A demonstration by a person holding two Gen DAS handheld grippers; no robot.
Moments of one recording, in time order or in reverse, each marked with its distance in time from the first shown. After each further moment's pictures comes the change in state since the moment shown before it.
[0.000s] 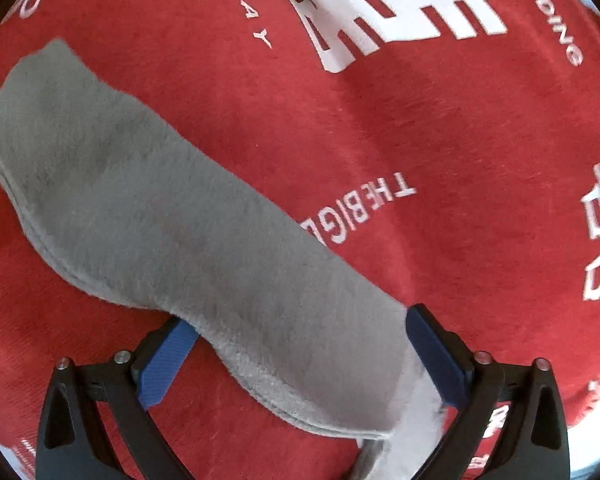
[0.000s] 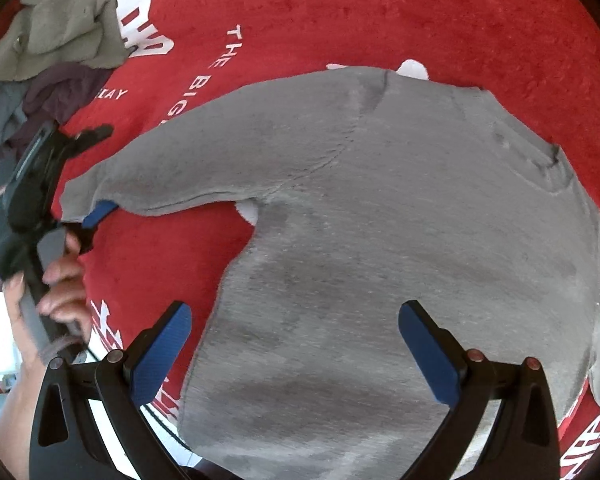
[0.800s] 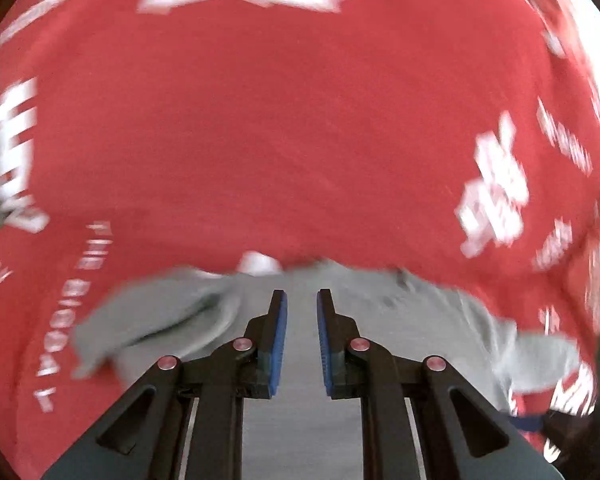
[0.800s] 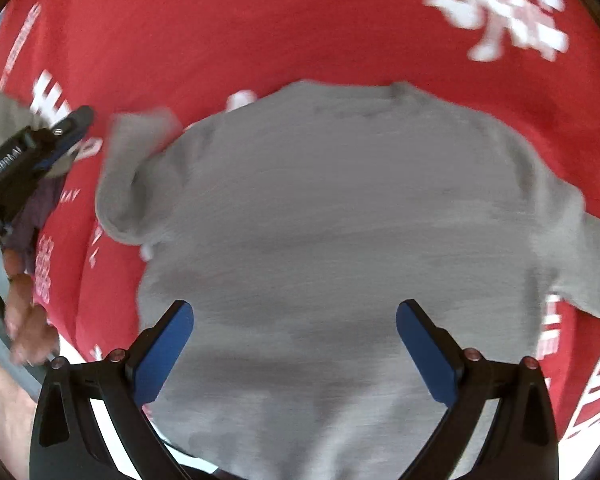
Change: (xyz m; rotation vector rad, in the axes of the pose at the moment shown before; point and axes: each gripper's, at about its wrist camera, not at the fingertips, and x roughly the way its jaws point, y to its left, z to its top) left arm 0.025 -0.285 -0.215 1.063 0.017 -0.036; right arm -0.075 -0.170 -0.058 0.372 -0.139 -0.019
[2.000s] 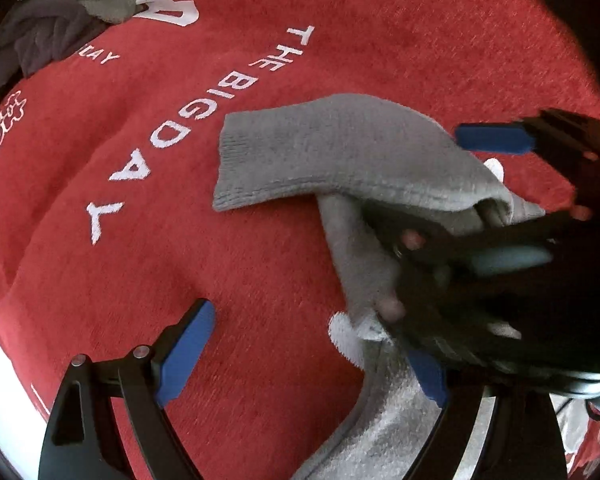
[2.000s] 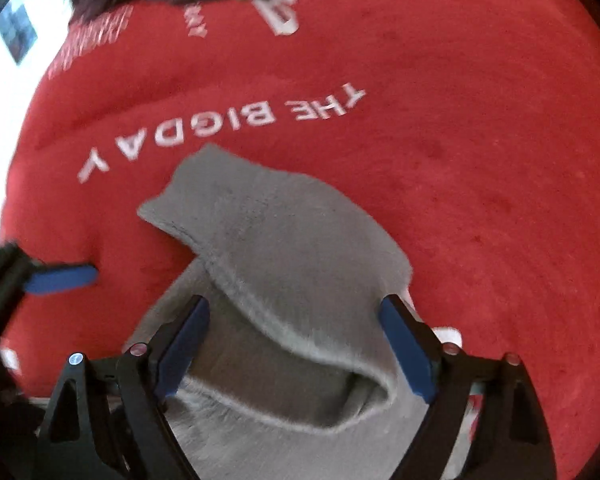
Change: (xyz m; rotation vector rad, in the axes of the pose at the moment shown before) left arm 0.007 0.164 -0.109 -0.515 0.284 0.308; right arm 0.163 0.280 0.063 -1.240 -0.010 -0.127
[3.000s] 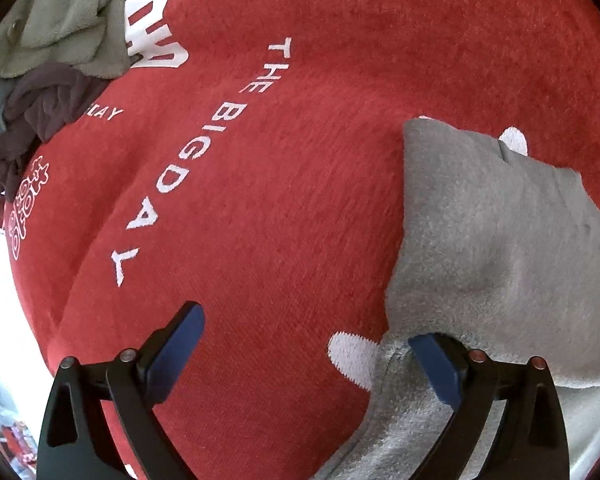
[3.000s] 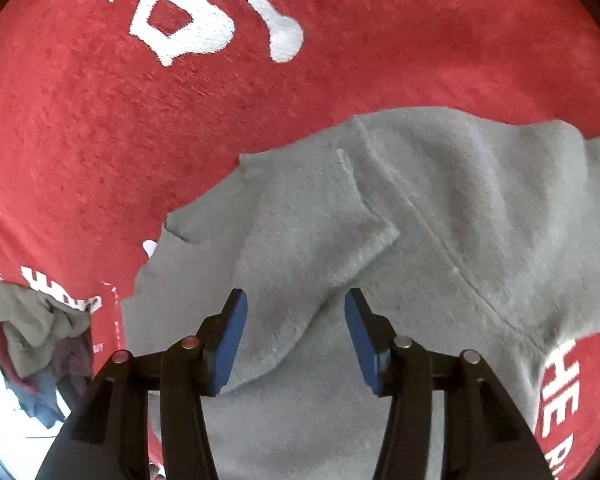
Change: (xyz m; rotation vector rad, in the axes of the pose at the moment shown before) left arm 0.003 -0.032 0.002 0.152 -0.031 0.218; right arm -0.054 -0.131 -0.380 1.694 -0.200 0.292
